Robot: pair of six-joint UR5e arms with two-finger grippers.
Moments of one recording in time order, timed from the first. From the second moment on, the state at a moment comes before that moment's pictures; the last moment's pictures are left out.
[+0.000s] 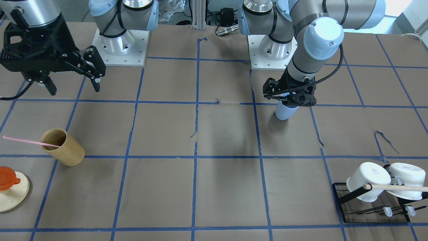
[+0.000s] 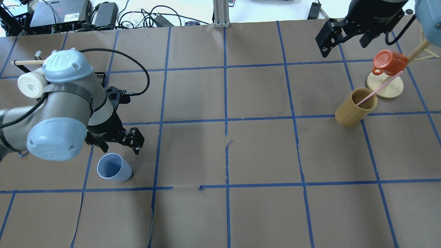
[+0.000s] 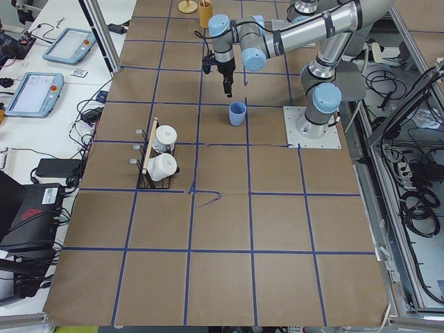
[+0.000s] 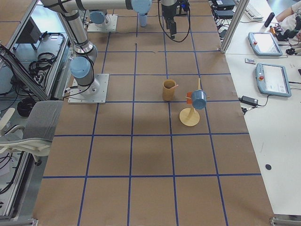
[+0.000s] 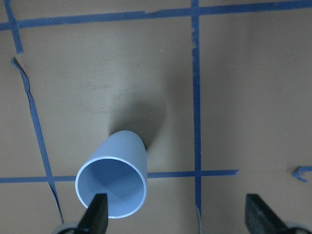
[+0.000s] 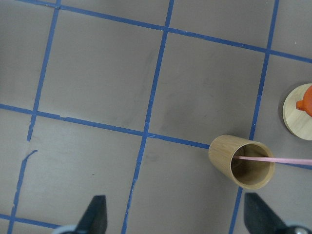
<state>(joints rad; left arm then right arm) -1.47 -1.54 -2.10 -1.29 1.65 0.16 1.50 -1.57 1.51 -1.67 -1.57 -0.36</state>
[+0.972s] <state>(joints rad) -1.46 -1.54 -2.20 -1.19 1.69 0.23 1.25 -1.47 1.57 -1.71 -1.49 -1.04</state>
